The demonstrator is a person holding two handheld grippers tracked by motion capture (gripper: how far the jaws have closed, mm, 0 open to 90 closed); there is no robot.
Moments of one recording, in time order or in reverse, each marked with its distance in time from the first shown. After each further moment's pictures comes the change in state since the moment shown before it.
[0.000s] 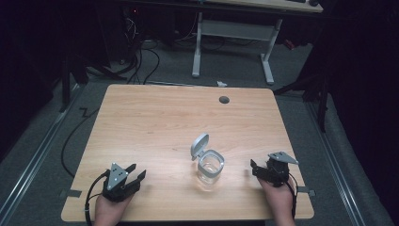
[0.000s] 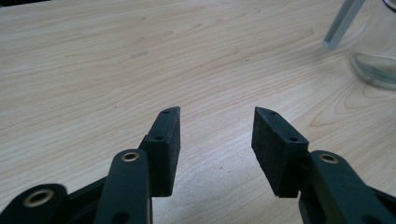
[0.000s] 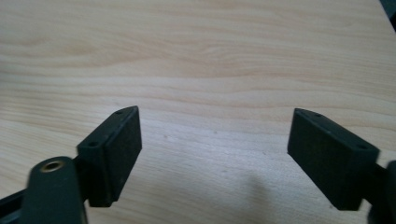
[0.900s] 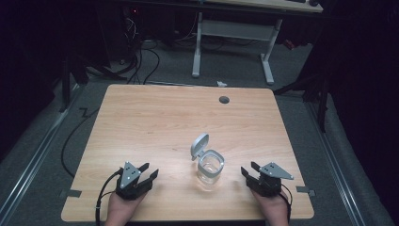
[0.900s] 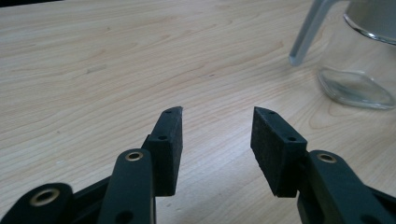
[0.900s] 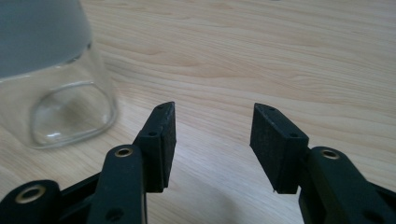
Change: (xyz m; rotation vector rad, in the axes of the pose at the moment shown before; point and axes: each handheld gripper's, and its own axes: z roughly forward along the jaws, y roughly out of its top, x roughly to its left) left arm -0.030 -0.014 0.015 0.017 -0.075 -0.022; right arm 0.039 -0.014 -0.022 -0.111 0.213 -0.141
